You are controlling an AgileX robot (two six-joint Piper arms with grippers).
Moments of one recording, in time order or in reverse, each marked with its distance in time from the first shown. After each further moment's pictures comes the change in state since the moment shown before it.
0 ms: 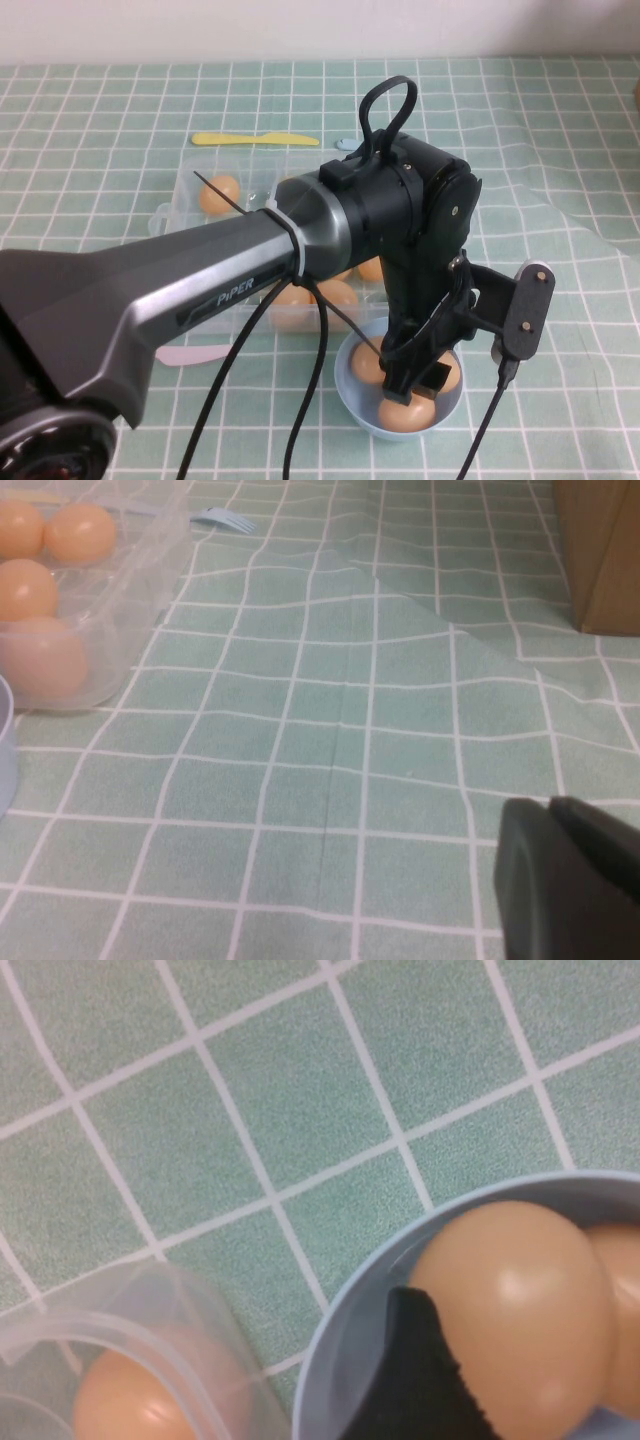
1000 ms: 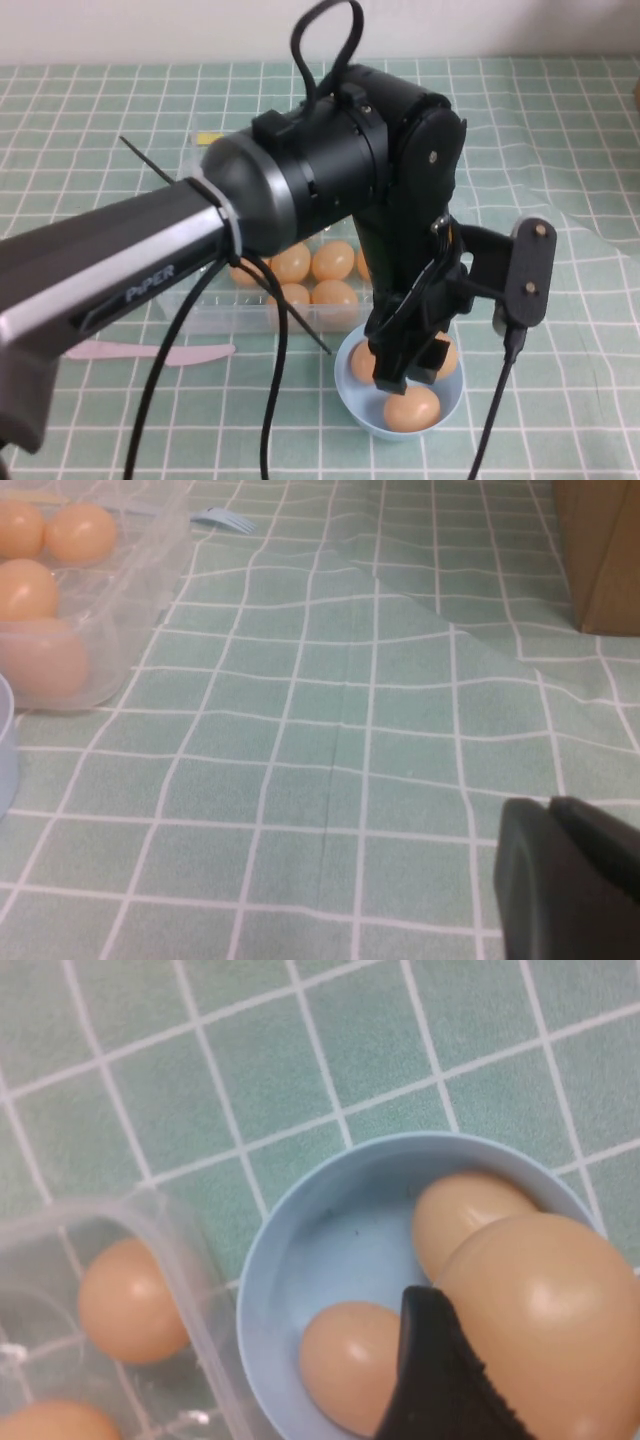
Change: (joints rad) right arm 0.000 0.000 0.000 0.000 0.000 0.000; left arm 0.000 -0.144 -0.001 -0.014 0.114 -0.122
